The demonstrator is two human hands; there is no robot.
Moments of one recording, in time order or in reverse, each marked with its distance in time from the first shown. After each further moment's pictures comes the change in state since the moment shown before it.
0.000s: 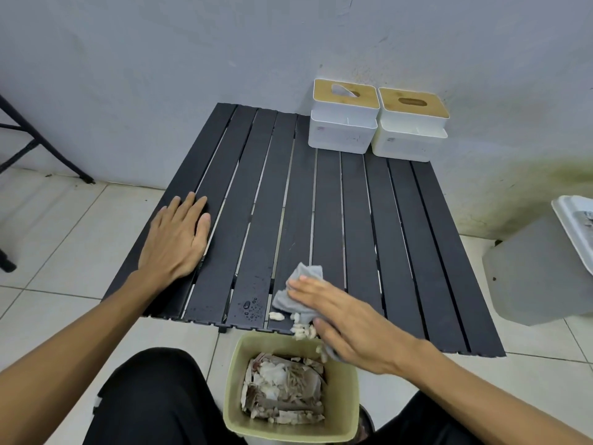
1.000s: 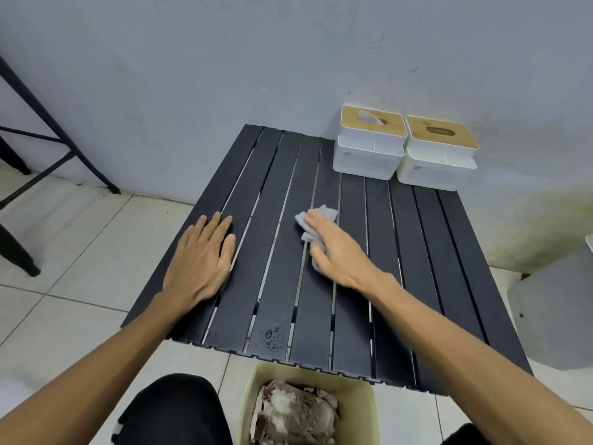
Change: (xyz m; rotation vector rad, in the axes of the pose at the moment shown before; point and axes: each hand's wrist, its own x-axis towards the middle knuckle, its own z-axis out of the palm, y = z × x) left_hand -0.002 0.003 -0.005 -0.050 -0.020 -0.018; right_hand 0.144 0.070 -0.021 0.002 0.209 0.272
